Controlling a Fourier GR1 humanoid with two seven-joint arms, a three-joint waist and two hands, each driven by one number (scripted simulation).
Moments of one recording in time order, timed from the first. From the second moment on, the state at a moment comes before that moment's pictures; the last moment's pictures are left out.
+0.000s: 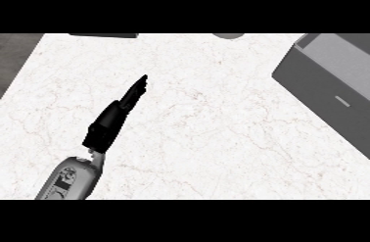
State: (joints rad) left arm -0.27 0.24 -0.30 -1.48 0.04 0.00 0.05; right arm -0.52 -1.24 0.08 -0.82 -0.07 0.26 -0.98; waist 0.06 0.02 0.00
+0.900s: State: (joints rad) left arm -0.28 0.22 -0.27 -1.47 0.02 -0.03 0.05; right arm -0.83 -0.90 0.26 -0.42 0.28 0.19 -0.98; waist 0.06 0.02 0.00
